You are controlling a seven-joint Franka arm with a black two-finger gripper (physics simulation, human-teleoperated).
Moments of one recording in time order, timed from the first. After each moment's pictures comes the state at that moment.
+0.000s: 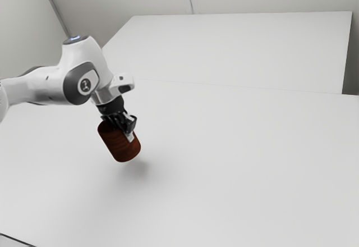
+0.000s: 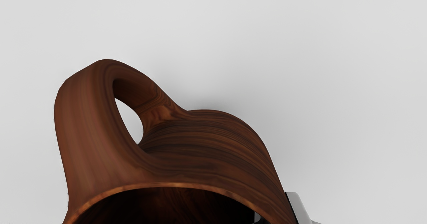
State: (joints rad) arm 0.01 -0.18 -0.05 -2.27 -0.12 2.08 0.16
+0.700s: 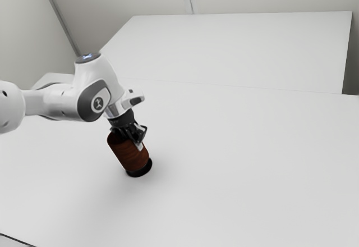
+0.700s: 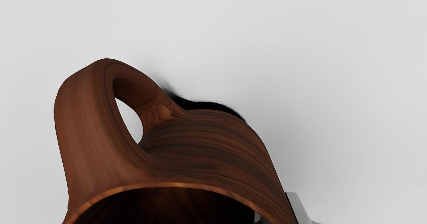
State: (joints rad) arm 0.00 -0.10 -0.07 -2.34 -0.11 2.26 0.04
